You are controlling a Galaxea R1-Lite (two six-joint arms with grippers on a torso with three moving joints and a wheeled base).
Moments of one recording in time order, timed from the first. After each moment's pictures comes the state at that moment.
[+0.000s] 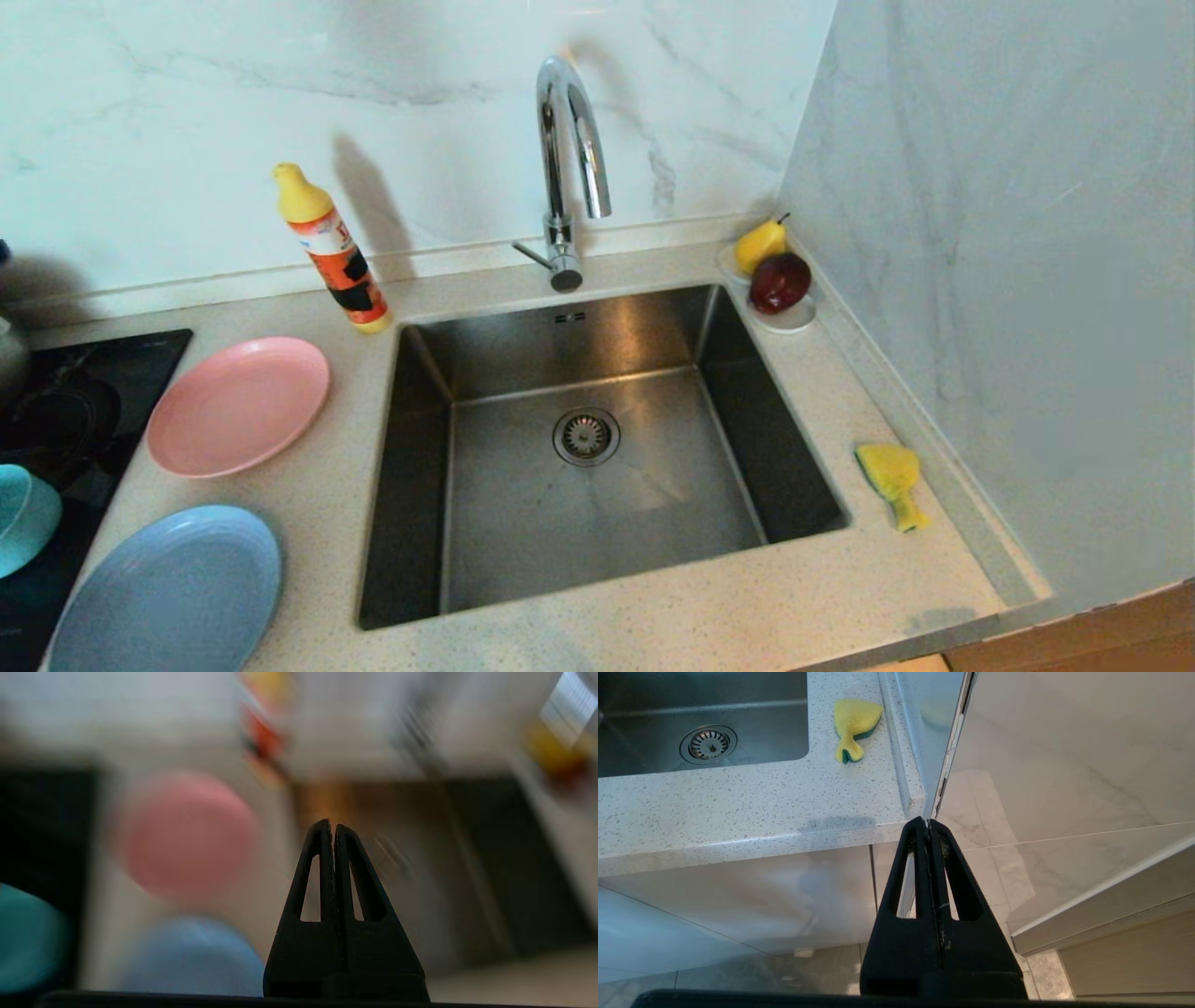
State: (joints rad) left arm -0.09 0.93 -0.99 0.10 0.07 -0.09; right arm 0.00 0.00 0.00 0.00 0.01 0.00
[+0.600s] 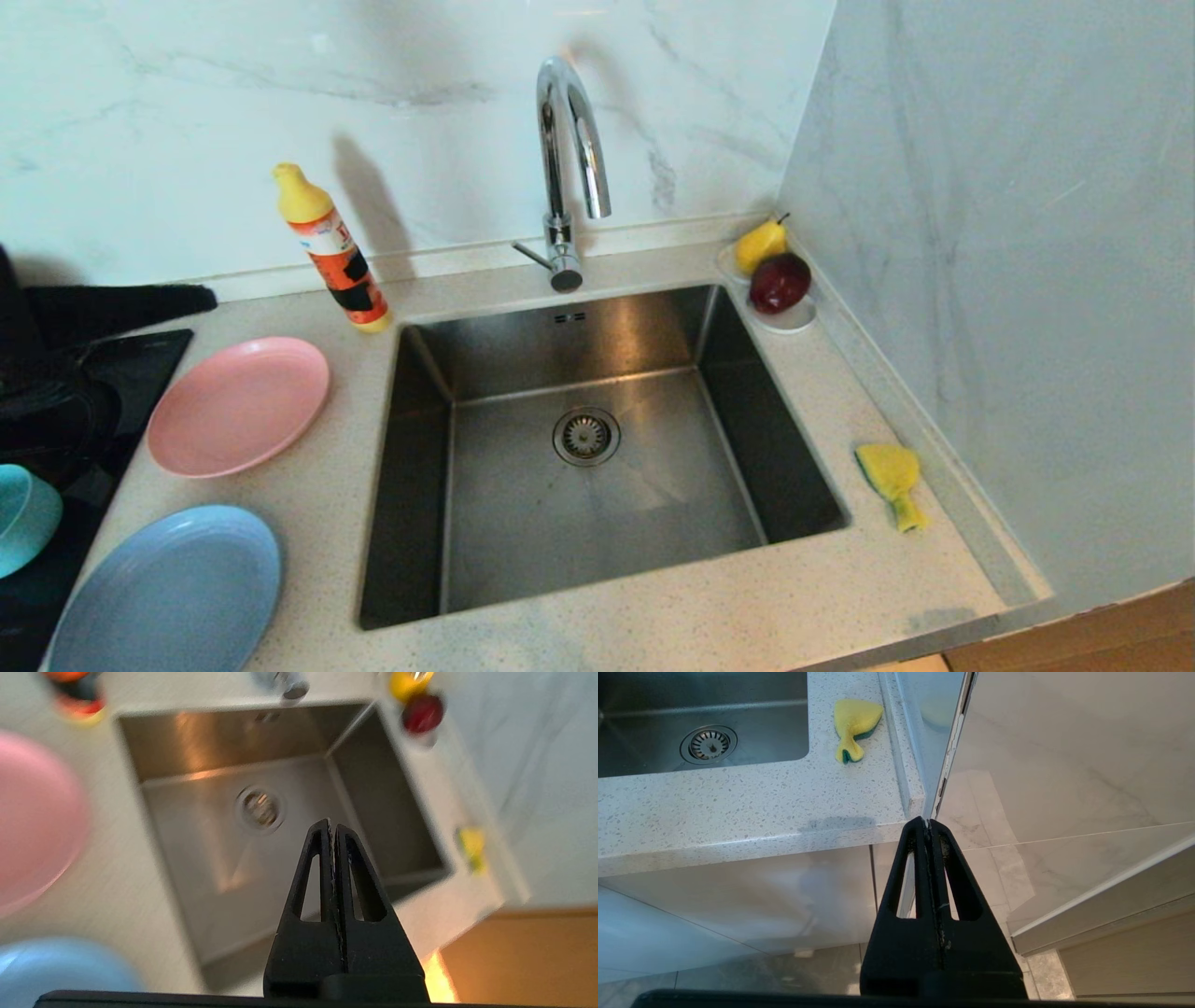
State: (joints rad) left arm -0.10 1.10 -1.05 0.13 -0.34 -0.24; right arm 0.00 0.00 0.00 0.00 0.01 0.00
